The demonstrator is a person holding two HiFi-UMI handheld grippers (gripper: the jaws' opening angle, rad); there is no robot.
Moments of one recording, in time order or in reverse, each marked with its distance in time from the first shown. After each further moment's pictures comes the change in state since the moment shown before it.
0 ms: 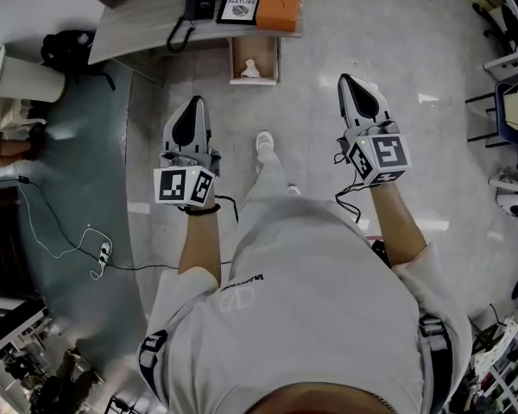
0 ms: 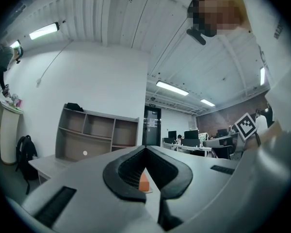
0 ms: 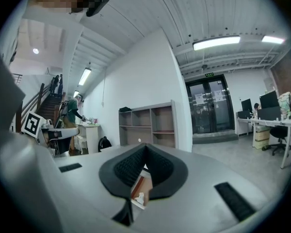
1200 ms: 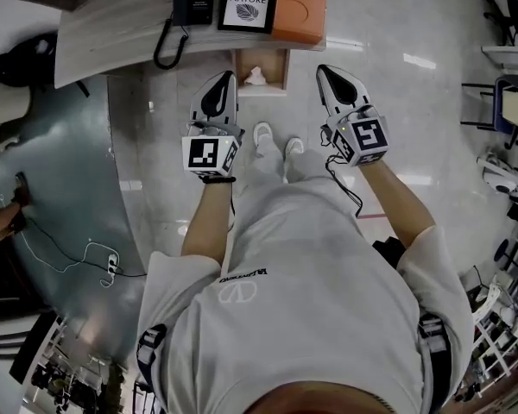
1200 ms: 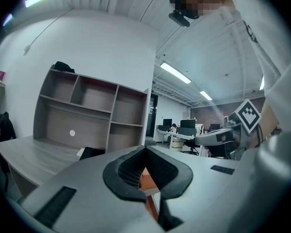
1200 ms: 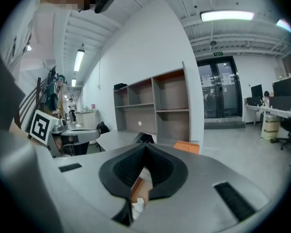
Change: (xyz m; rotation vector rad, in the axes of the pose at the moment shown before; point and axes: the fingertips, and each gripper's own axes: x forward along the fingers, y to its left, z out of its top) left arm 0.225 0.143 -0.157 -0.071 0.165 -0.120; right arm 0.279 -0.004 -0.100 0.011 0.201 0.041
